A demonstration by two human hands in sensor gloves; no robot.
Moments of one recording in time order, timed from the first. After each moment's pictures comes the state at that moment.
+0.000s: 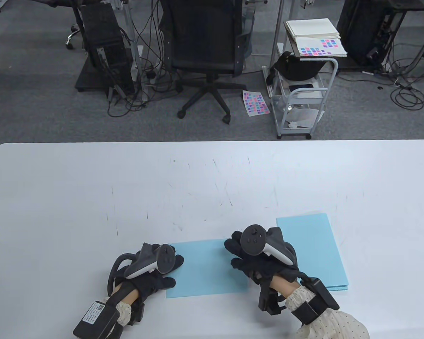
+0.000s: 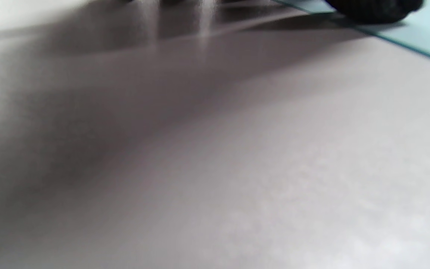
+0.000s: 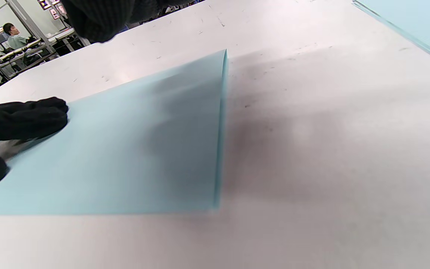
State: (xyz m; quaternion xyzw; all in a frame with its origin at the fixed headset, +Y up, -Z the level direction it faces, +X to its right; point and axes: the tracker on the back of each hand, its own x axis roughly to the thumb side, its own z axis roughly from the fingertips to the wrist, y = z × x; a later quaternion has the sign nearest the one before) left_hand -0.195 -0.782 -0.326 -0.24 -0.11 -0.04 0.96; right_hand 0.097 -0.737 -0.331 0.11 0.21 0.96 0.16
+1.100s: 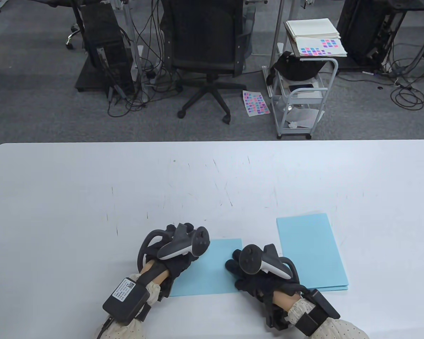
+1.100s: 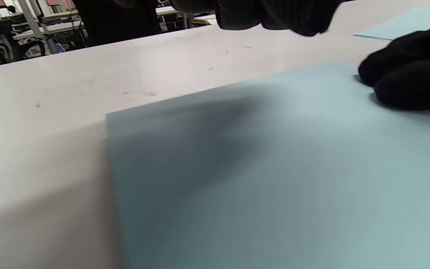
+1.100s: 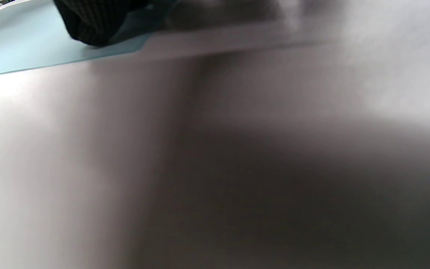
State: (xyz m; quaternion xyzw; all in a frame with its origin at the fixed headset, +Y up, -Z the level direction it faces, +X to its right) left_hand -0.096 -0.729 -0.353 -0.17 -0.18 -0.08 0.97; right_hand 0.098 -0.790 -0.317 0.13 0.26 0.95 0.10
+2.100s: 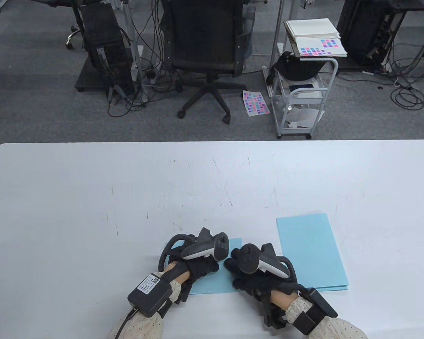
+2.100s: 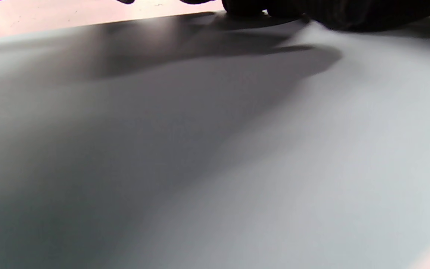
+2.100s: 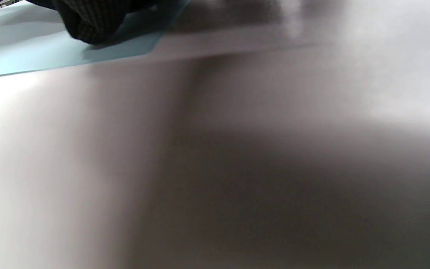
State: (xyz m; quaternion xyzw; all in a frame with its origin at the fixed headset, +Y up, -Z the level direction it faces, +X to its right) left_hand -0.066 -0.762 -0.358 -0.23 -0.19 -0.09 0.95; right_hand 0.094 -0.790 -0.320 0.13 0.26 0.95 0.10
